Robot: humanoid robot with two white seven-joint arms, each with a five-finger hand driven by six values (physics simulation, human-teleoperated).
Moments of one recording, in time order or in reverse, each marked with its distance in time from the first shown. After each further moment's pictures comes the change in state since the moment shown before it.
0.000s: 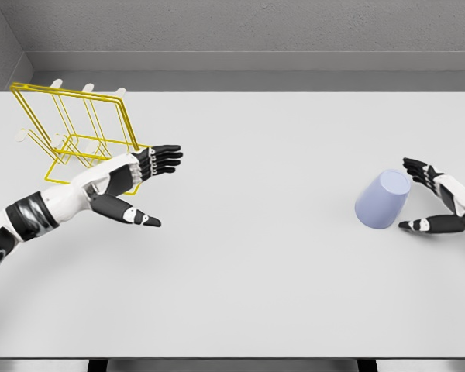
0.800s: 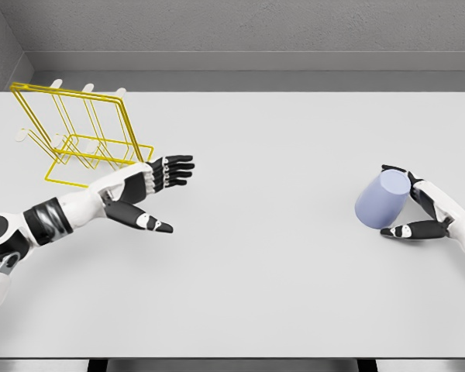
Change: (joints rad) left arm 0.005 -0.048 -0.005 -0.005 0.013 0.131 0.000; right arm 0.006 0.025 0.008 -0.049 0.007 0.000 0.009
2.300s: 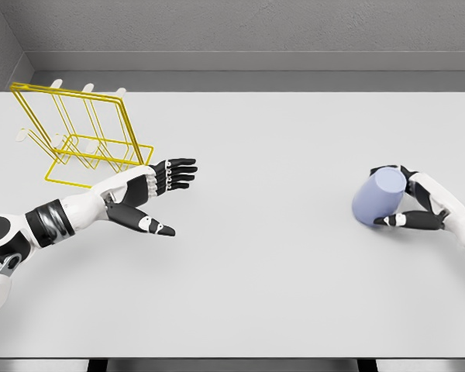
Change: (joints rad) left arm 0.006 -0.001 0.000 -0.016 -0.005 0.017 0.000; right arm -0.021 -0.005 -0.015 -0.040 0.002 0.000 0.006
